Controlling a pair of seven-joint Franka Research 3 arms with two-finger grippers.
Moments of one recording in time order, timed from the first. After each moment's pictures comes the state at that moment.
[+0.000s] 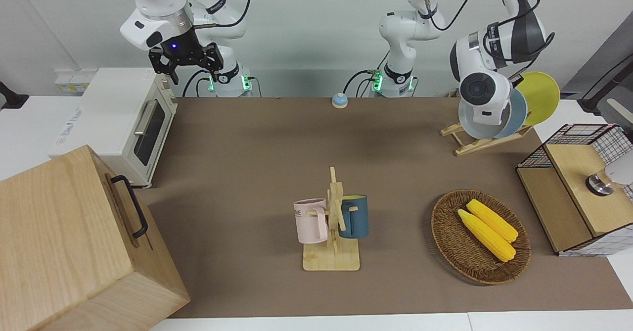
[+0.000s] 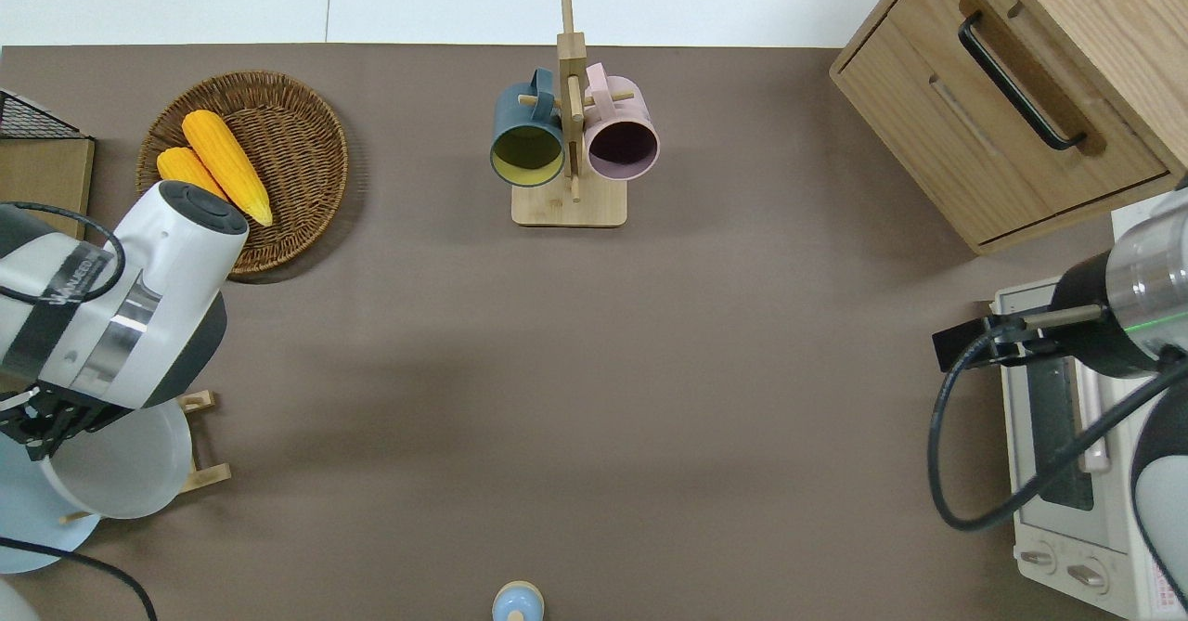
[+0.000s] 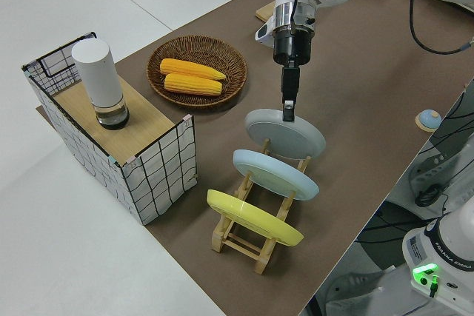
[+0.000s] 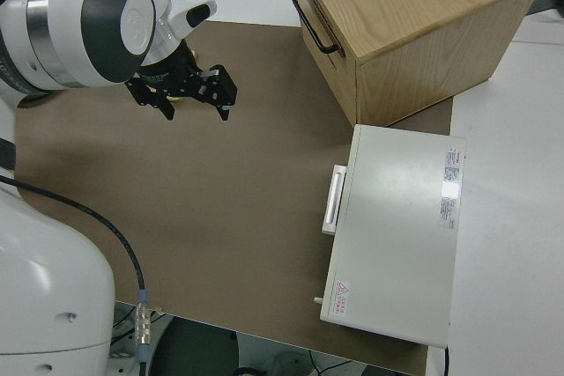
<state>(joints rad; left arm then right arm) -0.05 0.21 -0.06 -1.88 0.76 1.25 -0.66 -0.09 -0.02 0.23 -1.50 0.00 1.36 0.06</state>
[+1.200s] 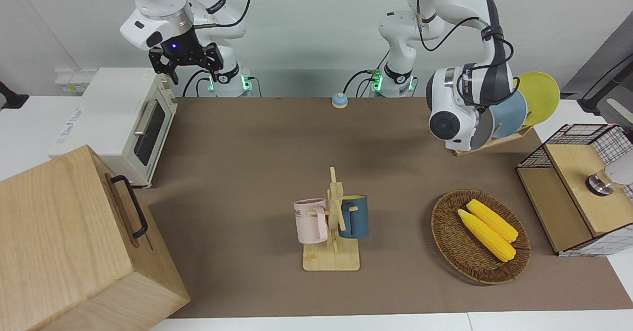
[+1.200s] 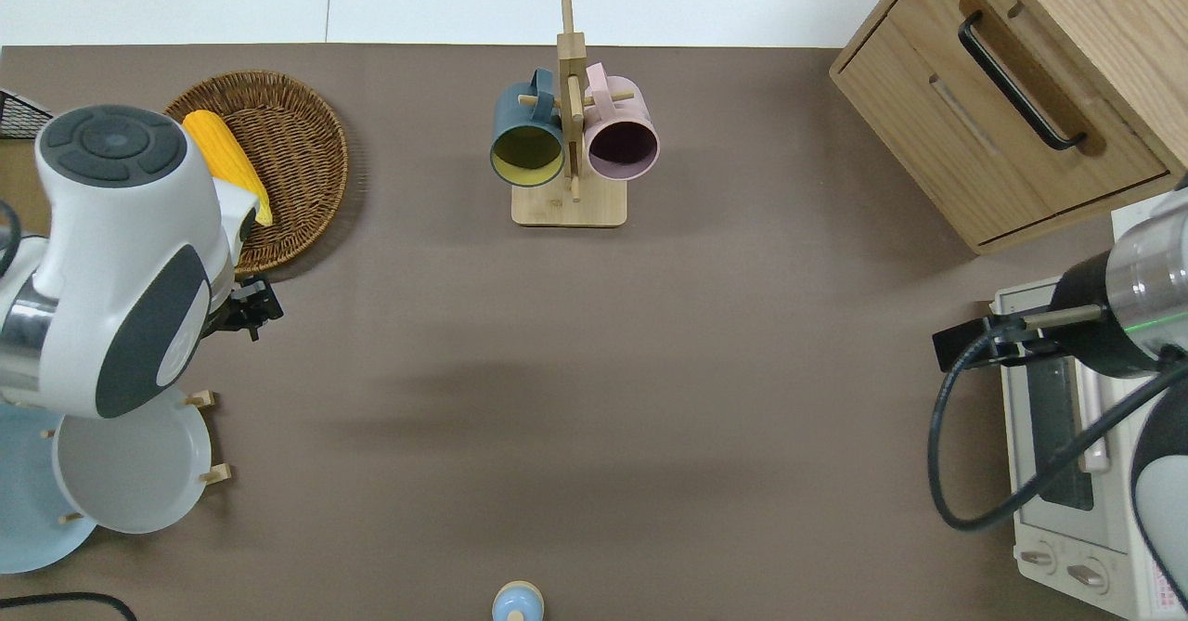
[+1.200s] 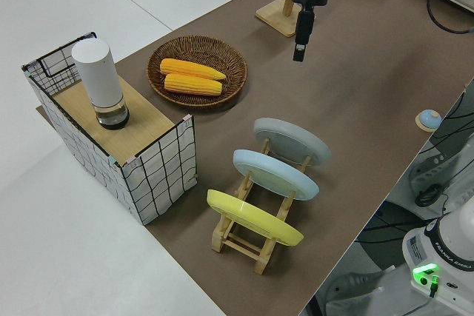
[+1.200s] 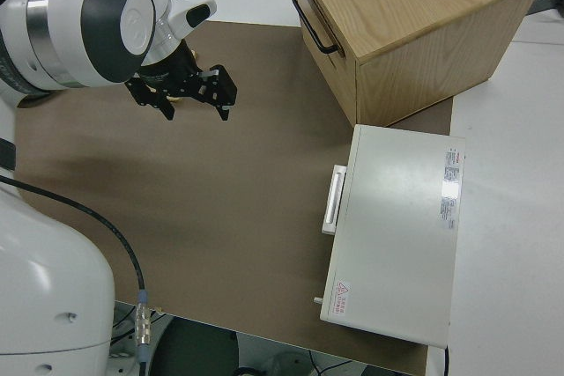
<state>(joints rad) -0.06 0.14 -0.13 -1.72 0.32 1.52 -0.67 -0.09 -0.02 0.23 -1.50 0.00 1.36 0.06</state>
